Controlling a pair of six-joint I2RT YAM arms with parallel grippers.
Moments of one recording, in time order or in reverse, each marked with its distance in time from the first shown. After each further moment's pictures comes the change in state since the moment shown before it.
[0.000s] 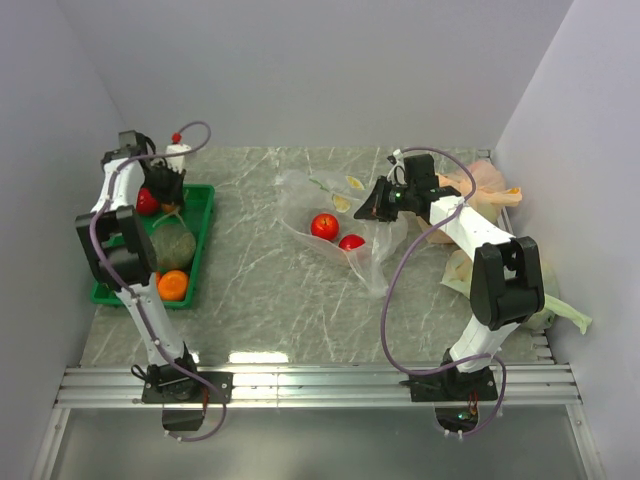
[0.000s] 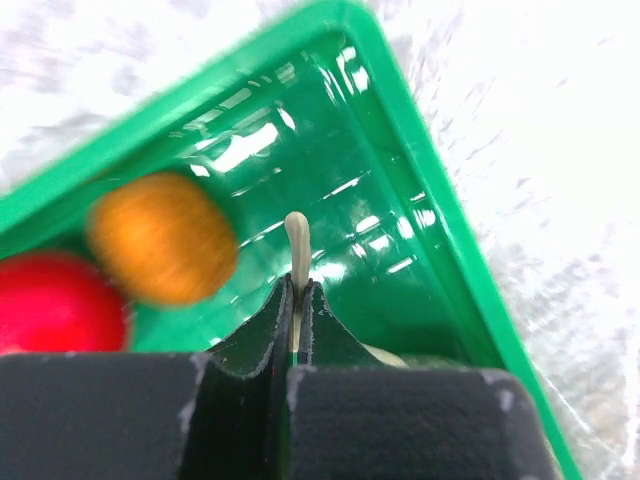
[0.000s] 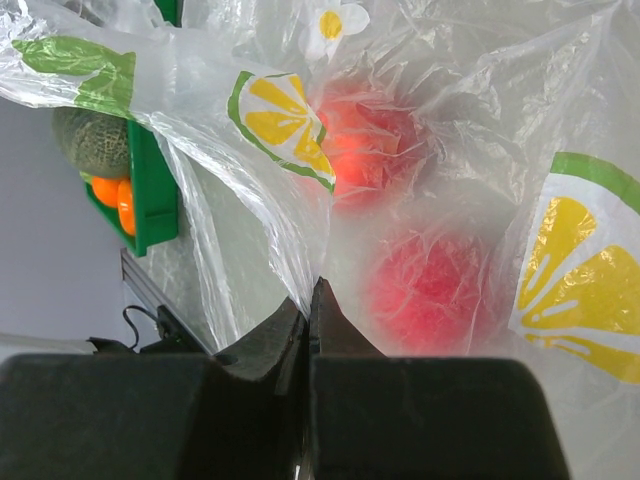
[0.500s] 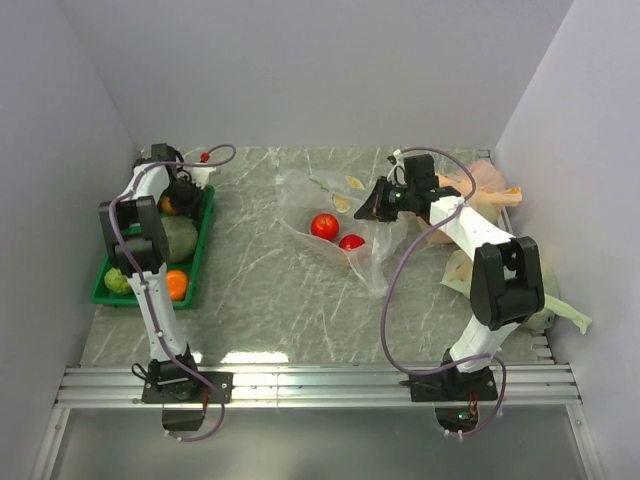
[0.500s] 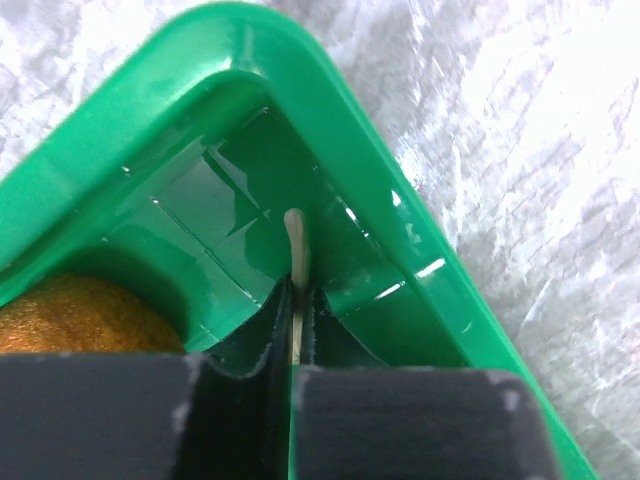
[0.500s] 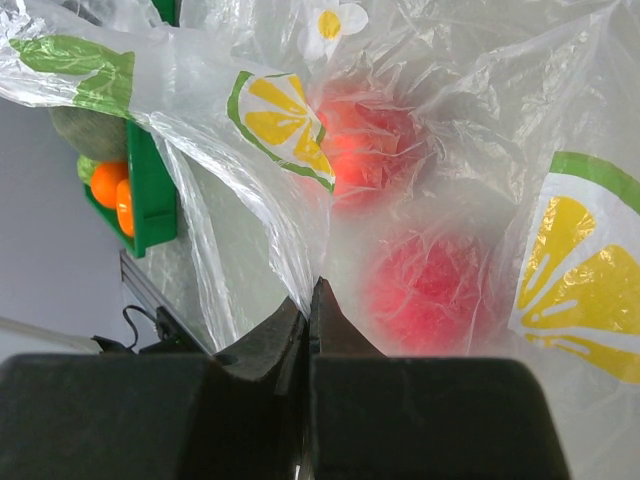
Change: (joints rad) left arm -0.082 0.143 0.009 0.031 -0.106 0.075; right arm 0.000 0.000 -0.003 0.005 0.003 0.002
